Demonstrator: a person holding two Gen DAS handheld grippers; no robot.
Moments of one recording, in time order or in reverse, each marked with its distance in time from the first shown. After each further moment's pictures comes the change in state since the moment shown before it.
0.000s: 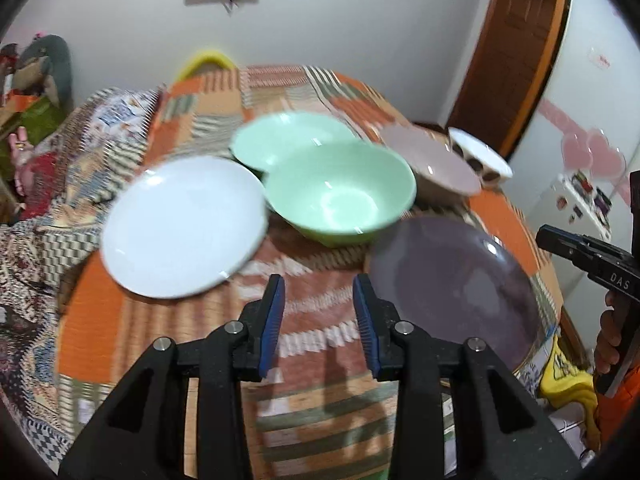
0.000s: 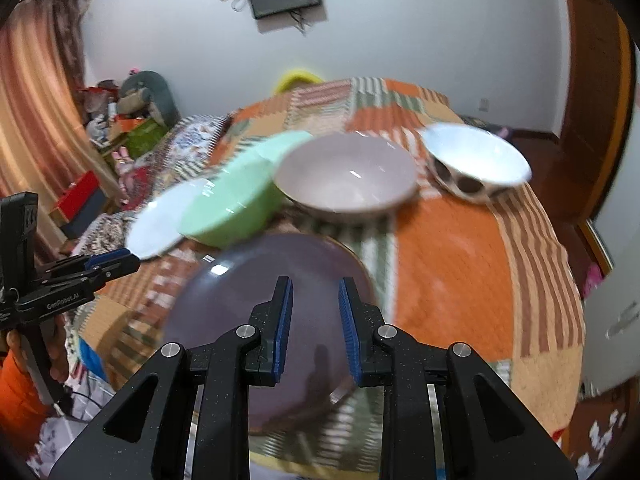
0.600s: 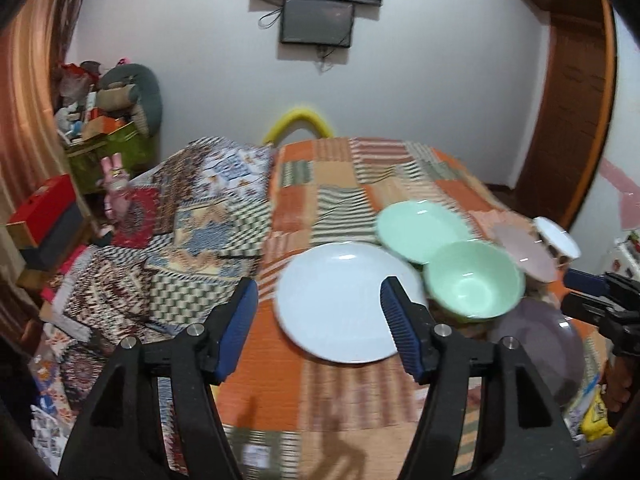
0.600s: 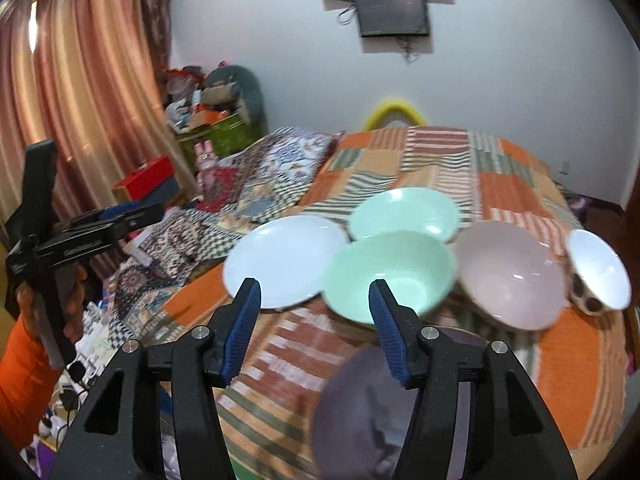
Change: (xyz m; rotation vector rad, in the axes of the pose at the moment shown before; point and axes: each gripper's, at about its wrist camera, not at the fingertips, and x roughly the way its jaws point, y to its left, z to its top) left arm -0.080 0.123 0.036 -0.087 -0.179 0.266; right arm 0.045 0.127 0.046 -0.210 -0.052 0.215
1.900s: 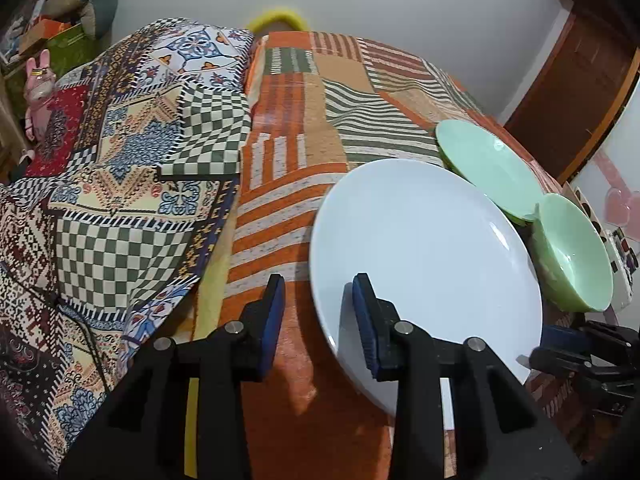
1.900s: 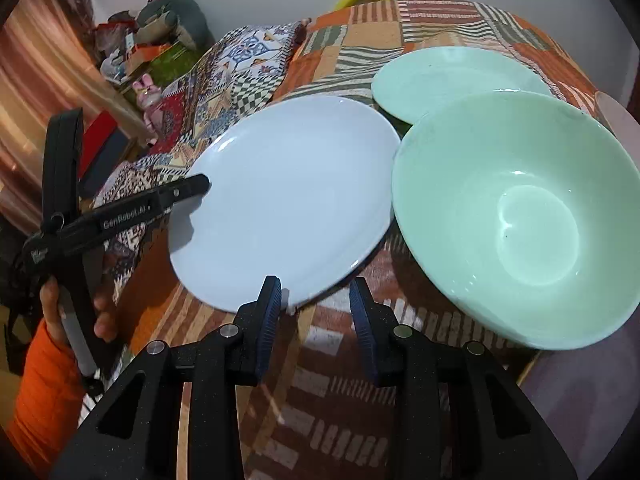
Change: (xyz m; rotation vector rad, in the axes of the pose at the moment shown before) left arm 0.206 0.070 -0.034 -0.067 0.295 -0.228; right arm 0.158 0.020 -0.021 0.232 0.339 -0.069
